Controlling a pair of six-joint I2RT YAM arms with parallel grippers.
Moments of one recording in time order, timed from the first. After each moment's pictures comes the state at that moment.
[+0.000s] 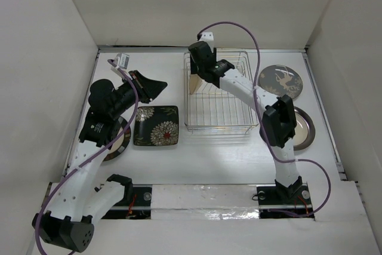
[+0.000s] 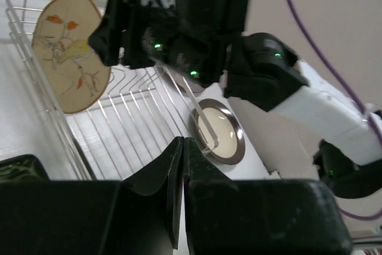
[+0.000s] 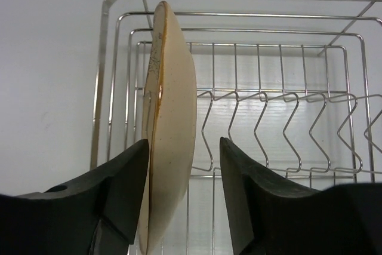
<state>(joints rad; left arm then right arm) -0.27 0.87 0.96 -0.10 0.49 -0.70 0.69 2.13 2.01 -0.49 0.60 0.36</state>
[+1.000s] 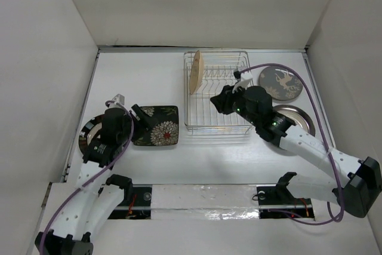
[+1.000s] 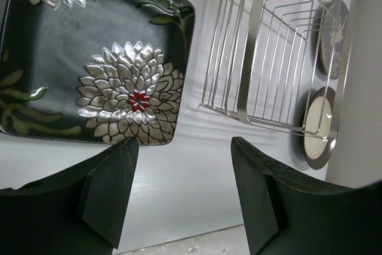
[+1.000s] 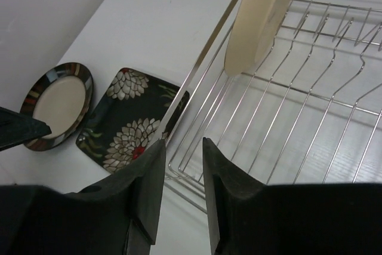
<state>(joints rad) -0.26 0.67 0.65 -0.56 0.10 -0.80 0.74 1.14 0.91 0.02 0.10 0.38</state>
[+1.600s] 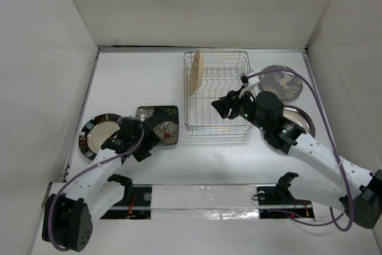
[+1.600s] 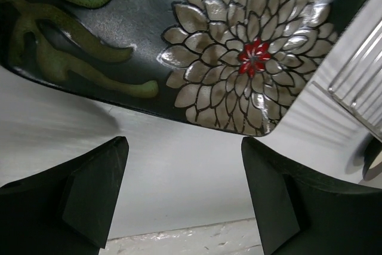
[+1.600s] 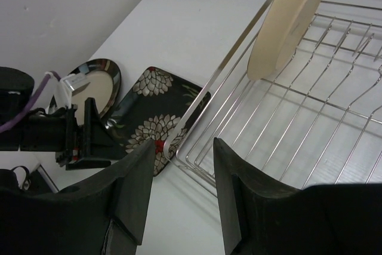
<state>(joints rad) -0.28 0.87 0.43 -0.56 0.12 -0.98 0.74 1.01 0.85 0.03 -0.01 0.36</state>
